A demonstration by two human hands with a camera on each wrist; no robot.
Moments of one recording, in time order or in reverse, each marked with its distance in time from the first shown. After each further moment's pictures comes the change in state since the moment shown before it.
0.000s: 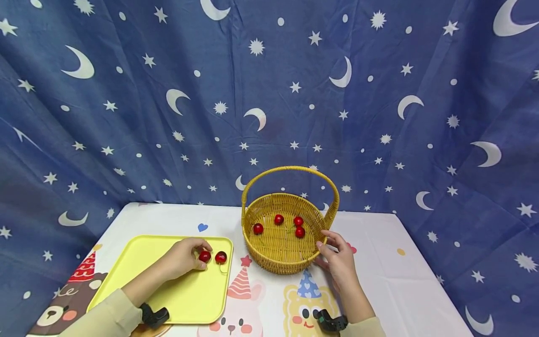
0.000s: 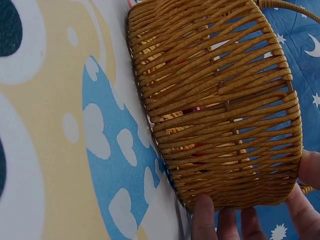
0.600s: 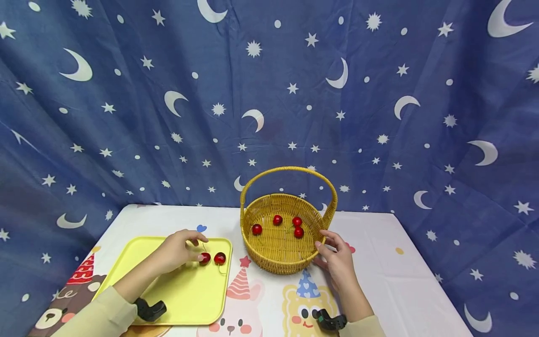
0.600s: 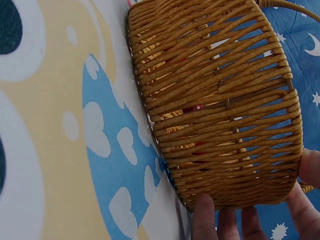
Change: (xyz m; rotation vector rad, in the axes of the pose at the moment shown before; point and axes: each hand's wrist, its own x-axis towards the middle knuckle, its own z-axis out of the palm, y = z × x) left_hand -0.001 0.019 -0.028 0.011 -0.004 0.012; right_hand 0.001 0.001 -0.002 0.009 -0.011 0.009
